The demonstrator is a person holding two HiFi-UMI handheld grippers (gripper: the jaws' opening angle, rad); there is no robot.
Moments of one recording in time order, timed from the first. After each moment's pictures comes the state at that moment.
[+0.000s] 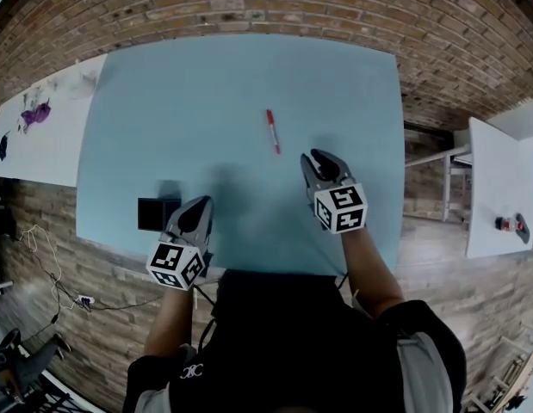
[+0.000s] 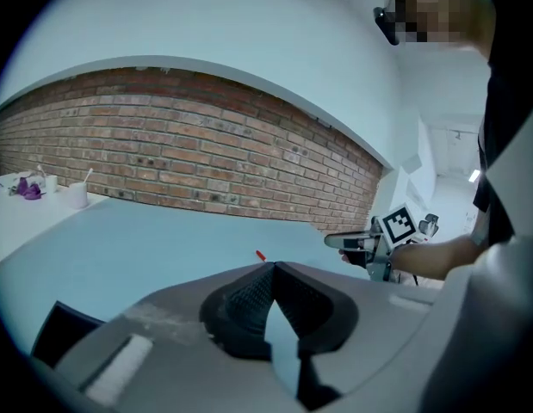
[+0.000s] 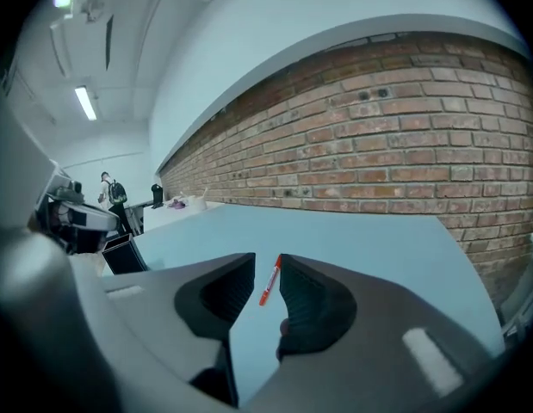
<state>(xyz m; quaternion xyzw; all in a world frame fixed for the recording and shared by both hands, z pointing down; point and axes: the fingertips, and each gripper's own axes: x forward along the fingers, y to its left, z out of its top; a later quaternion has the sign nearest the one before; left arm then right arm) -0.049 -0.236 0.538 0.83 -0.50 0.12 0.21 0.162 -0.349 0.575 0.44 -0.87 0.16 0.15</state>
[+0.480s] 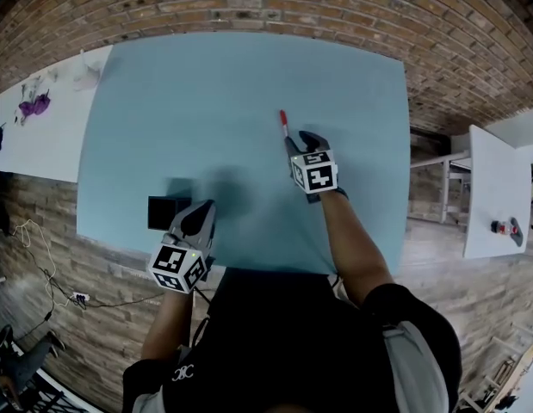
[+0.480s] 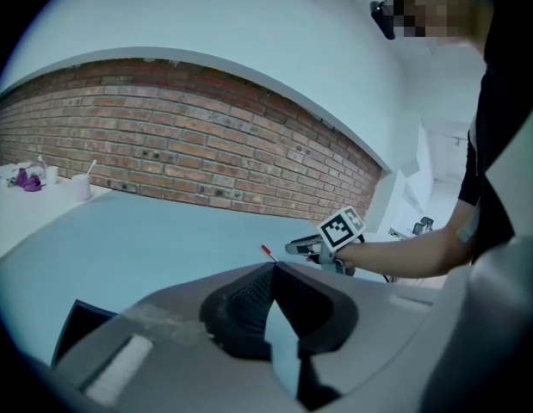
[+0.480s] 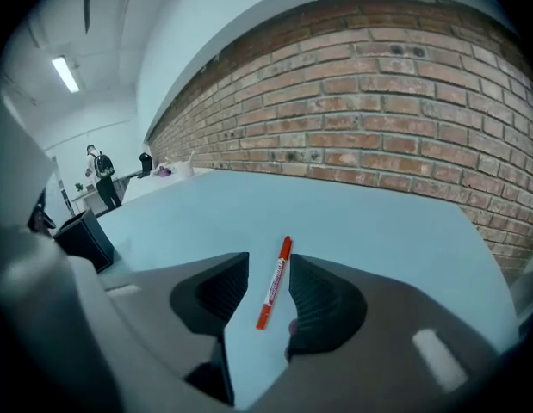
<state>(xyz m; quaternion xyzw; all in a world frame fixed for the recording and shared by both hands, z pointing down) -0.077 -0.225 0.539 0.83 -0.49 0.12 0.23 0.097 -0.415 0.649 0.45 -0.84 0.19 0.26</state>
